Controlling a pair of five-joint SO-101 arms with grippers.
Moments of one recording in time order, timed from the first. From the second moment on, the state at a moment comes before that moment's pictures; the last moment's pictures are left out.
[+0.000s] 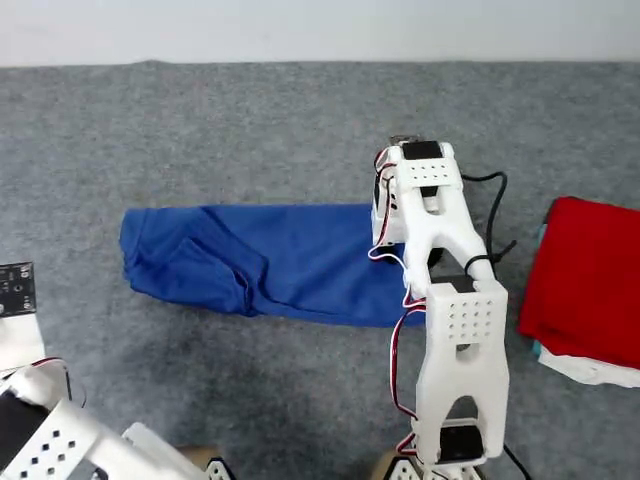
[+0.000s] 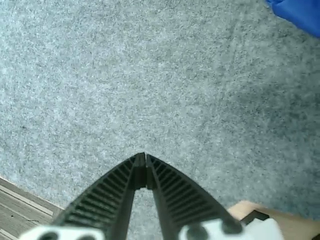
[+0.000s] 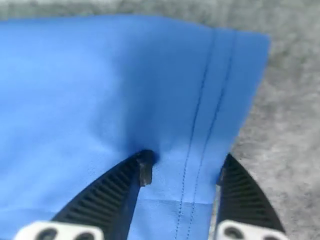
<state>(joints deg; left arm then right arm) -60.7 -64.2 47.2 94.4 -34.0 -8.6 47.0 -31.0 90.2 -5.9</state>
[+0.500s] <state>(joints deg) -60.4 -64.2 47.2 94.4 -34.0 -4.1 43.6 -30.8 92.6 2.2</state>
